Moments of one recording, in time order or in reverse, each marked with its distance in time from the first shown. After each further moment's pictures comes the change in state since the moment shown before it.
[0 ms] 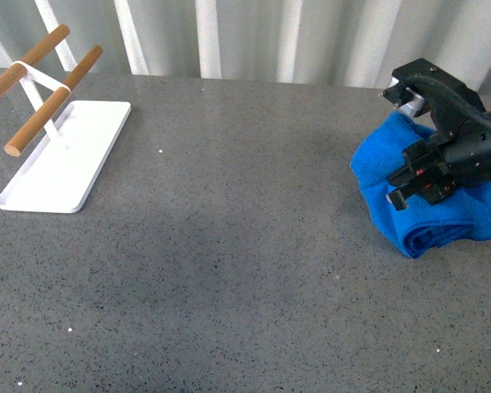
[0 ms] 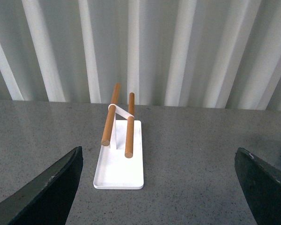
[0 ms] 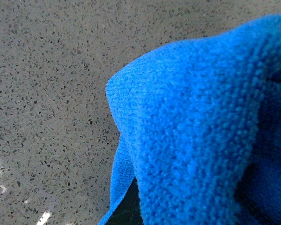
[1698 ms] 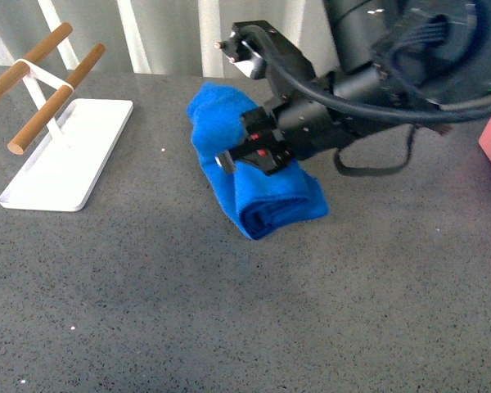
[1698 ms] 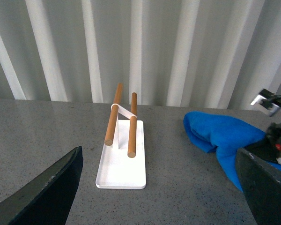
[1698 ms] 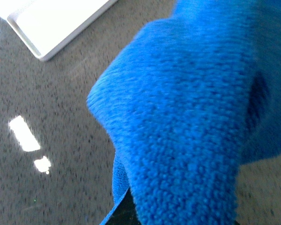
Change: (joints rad) left arm 0.000 0.000 0.000 0.000 0.000 0.000; right arm 0.288 0.088 0.174 0.058 -0.170 0.256
